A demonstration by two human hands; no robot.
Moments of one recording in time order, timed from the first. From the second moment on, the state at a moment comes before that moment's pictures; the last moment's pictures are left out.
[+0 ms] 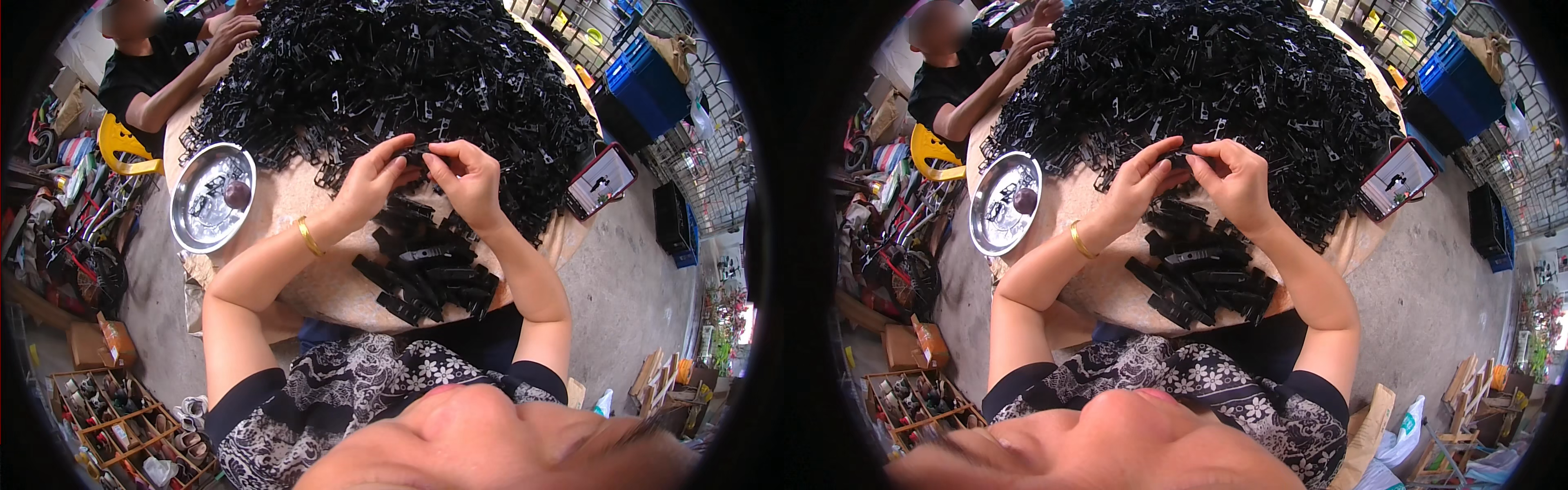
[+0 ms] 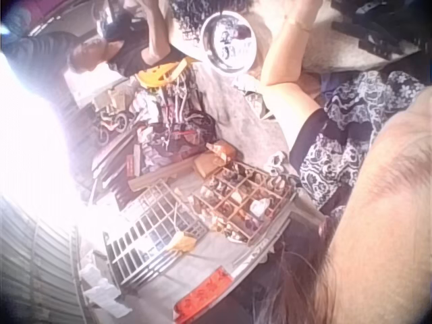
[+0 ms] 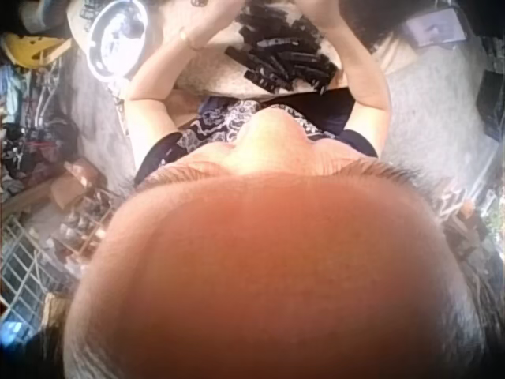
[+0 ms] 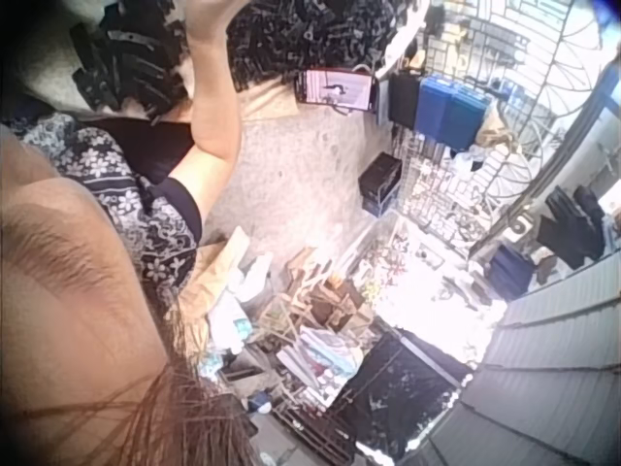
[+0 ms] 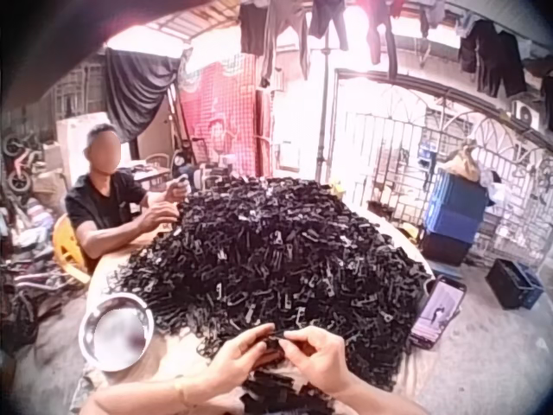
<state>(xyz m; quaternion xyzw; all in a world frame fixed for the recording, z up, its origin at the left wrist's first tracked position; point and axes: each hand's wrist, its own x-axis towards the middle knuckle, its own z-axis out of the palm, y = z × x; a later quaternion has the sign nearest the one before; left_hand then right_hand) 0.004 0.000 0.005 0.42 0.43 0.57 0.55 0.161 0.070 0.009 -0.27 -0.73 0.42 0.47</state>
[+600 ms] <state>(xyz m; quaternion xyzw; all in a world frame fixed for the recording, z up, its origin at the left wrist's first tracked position) -0.002 -0.004 0.008 0.52 0.46 0.54 0.48 0.165 0.066 0.020 -0.21 -0.80 0.35 0.43</state>
